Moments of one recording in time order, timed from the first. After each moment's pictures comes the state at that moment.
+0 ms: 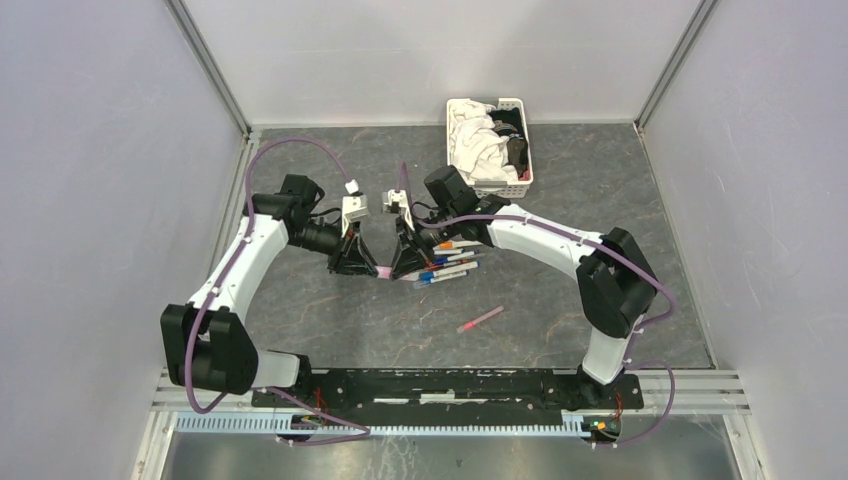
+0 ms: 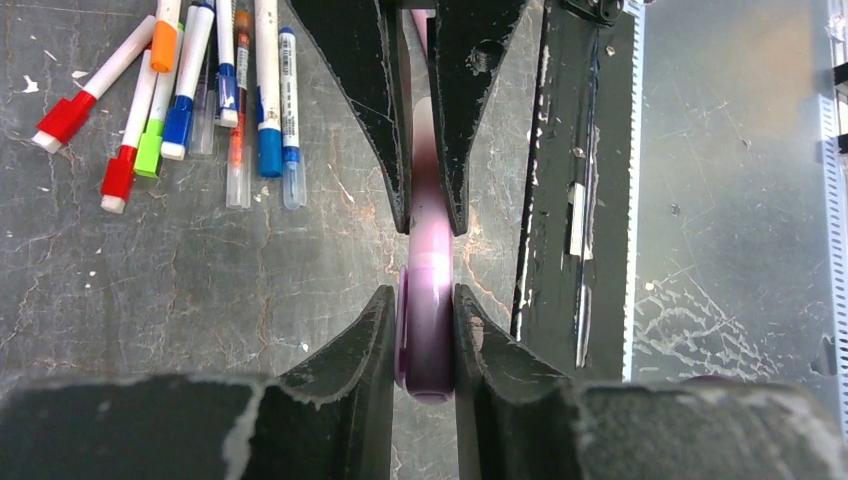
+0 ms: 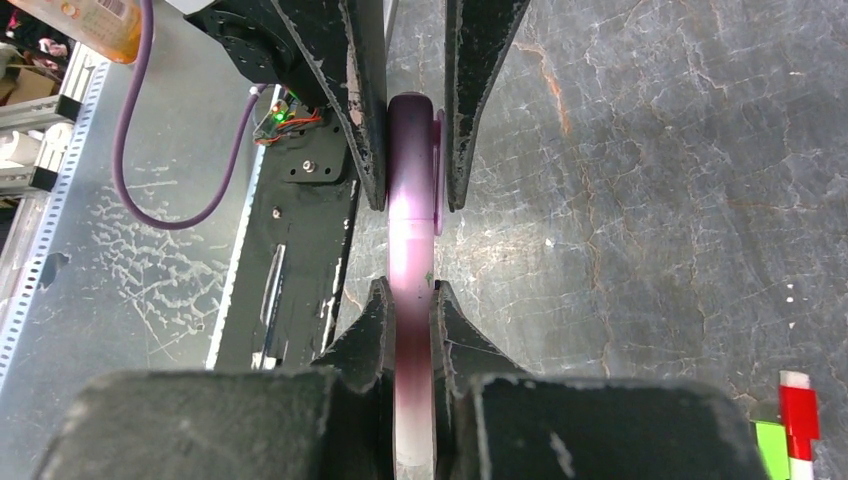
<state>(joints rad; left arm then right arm) -0.14 1.35 1.11 -1.15 1.08 0.96 0.79 1.80 1.36 -0.28 -0.99 -0.22</state>
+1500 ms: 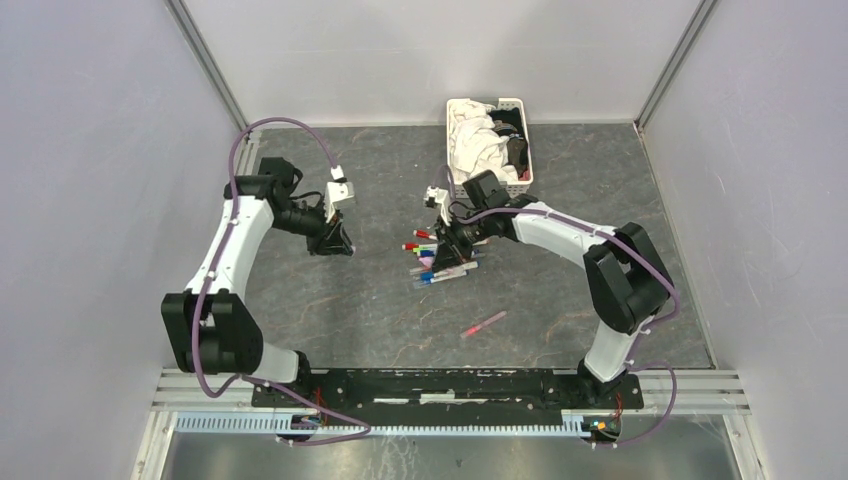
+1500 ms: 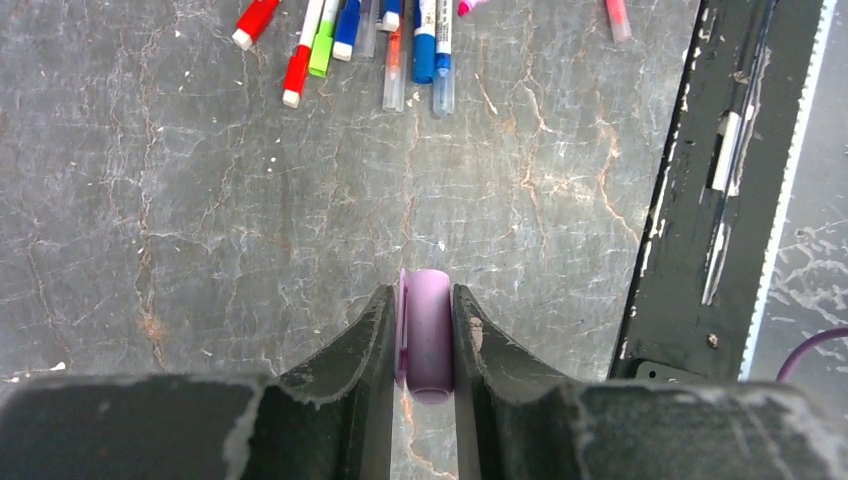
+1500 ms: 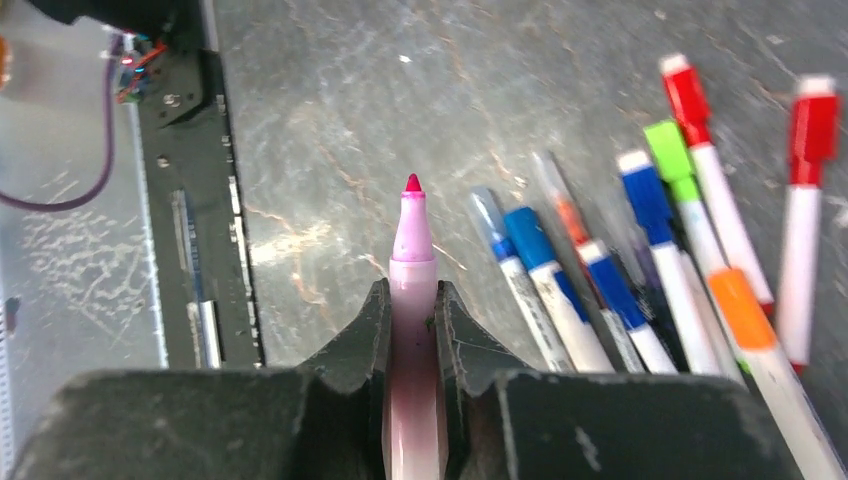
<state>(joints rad) -0.01 1.44 1.27 -1.24 0.88 1.14 0.61 1.78 1.21 -0.40 -0.87 -0.25</state>
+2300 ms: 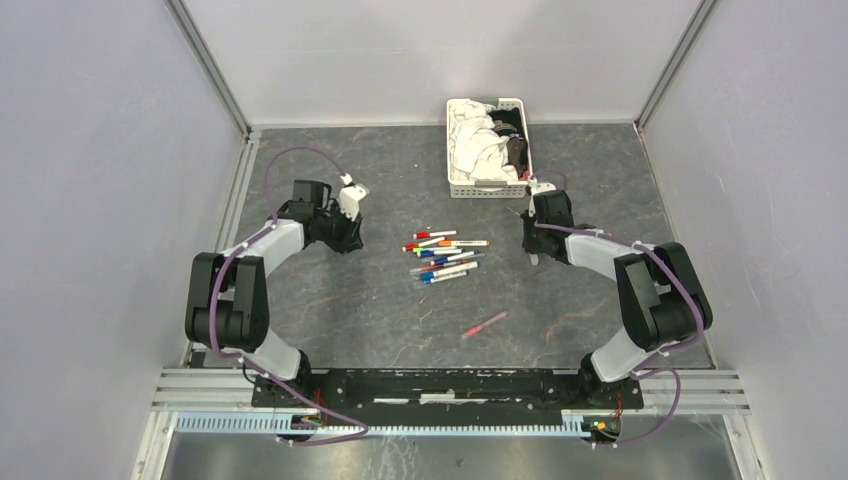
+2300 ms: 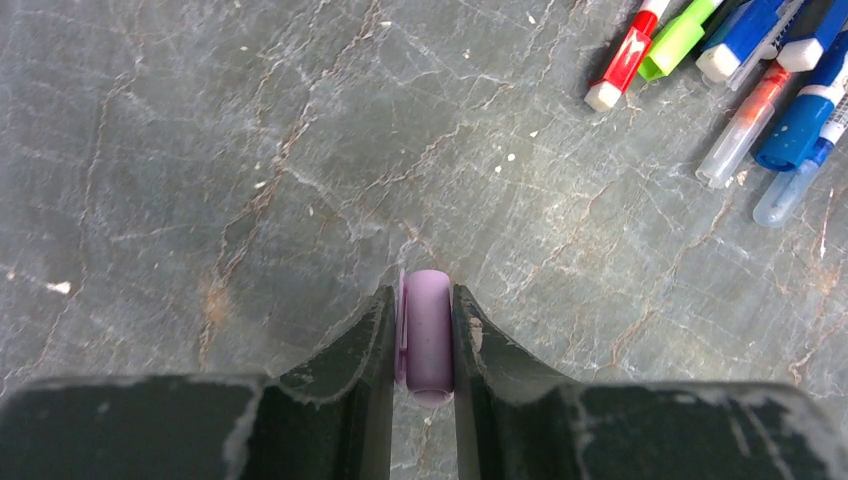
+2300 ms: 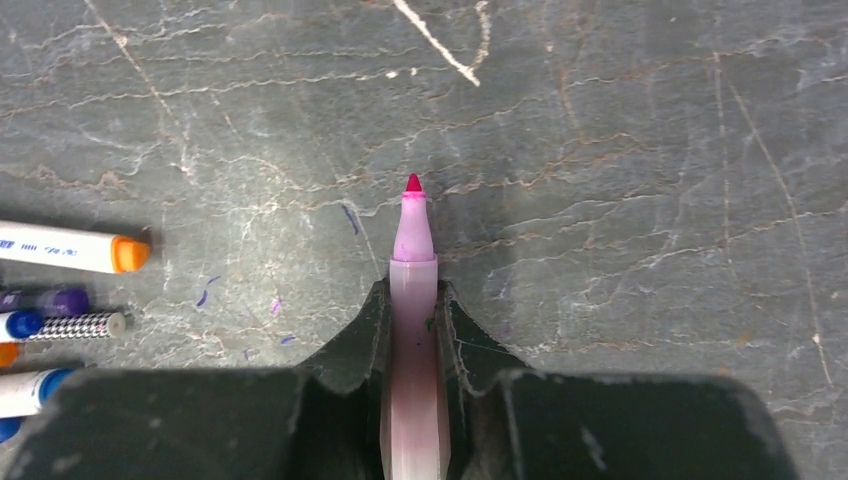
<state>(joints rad) -0.09 1.57 0.89 -0.30 0.51 0.48 0.27 1.61 0.77 -0.04 0.08 0.14</state>
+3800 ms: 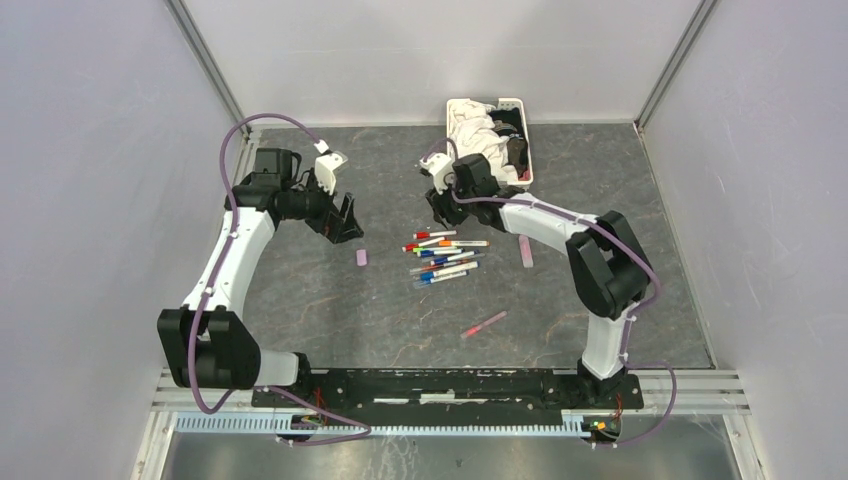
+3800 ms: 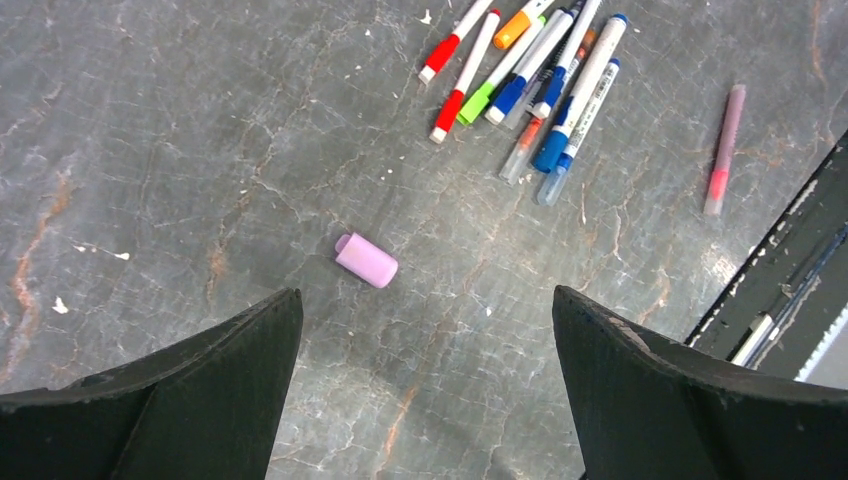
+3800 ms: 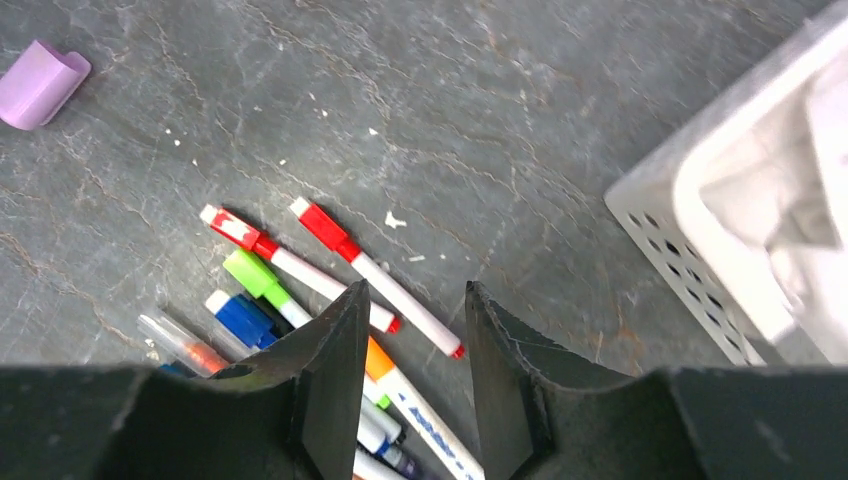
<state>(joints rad) -0.03 1.36 1.20 -0.79 0.68 0.48 0.60 1.87 1.29 -0.12 -0.18 -0.18</state>
